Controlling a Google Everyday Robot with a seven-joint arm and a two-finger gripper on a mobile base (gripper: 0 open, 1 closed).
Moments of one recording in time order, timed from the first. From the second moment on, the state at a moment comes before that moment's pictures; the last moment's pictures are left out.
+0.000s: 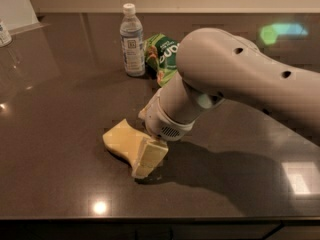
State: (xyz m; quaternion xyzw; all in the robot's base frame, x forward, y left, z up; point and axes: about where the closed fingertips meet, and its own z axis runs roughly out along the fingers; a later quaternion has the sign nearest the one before) arm 0.429 0.036 0.824 -0.67 0.69 0.15 0.22
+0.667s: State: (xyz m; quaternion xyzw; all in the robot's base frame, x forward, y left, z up) arm 0.432 0.027 0.846 -0.64 0.70 0.18 0.25
